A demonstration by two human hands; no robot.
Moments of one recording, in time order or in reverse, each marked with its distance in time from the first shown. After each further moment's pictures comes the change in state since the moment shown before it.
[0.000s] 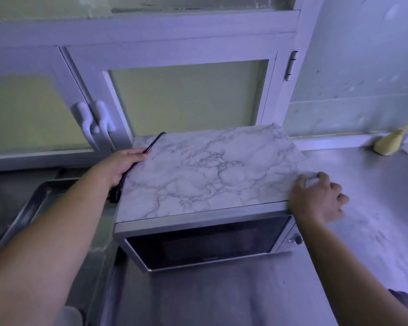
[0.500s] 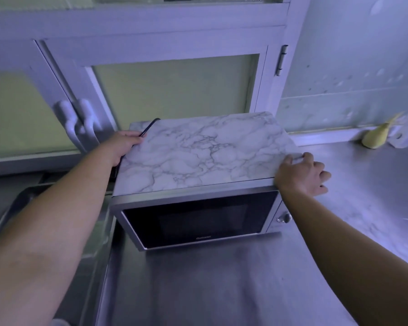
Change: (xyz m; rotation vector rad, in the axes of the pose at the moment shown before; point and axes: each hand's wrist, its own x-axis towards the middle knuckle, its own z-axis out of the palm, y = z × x) left_hand 0.065 0.024 0.027 0.196 0.093 0.149; right_hand 0.029 -0.028 0.035 -0.015 0.042 0.042
